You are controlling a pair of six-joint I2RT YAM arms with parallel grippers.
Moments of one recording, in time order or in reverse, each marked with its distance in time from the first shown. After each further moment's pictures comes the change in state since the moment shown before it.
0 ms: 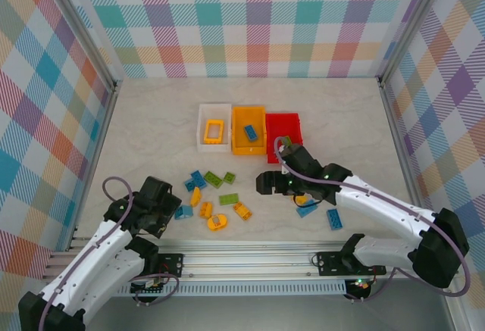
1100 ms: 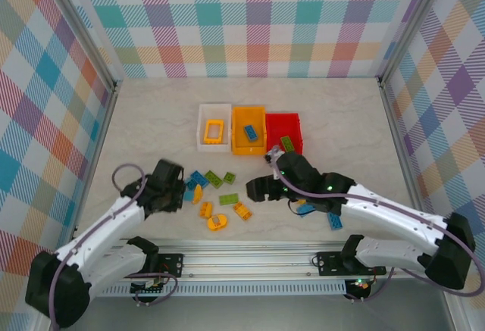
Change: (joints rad) left arm -0.027 0.333 0.157 0.309 -0.027 -0.217; right arm 0.114 -0.106 0.002 0.084 0.114 -0.018
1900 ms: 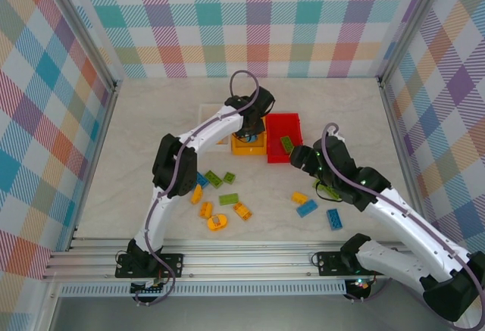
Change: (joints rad) left arm -0.215 1.294 1.452 -0.285 -0.182 0.837; right arm -0.306 -0.146 0.032 -0.192 0.247 0.199
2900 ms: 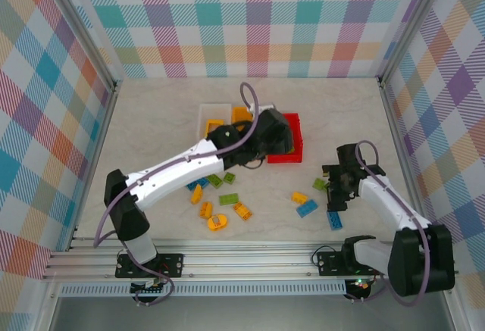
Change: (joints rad) left arm -0.359 -0.585 -0.414 0.247 -0.062 0.032; right arm -0.523 0.257 -0.269 -0.010 -0.396 0.787
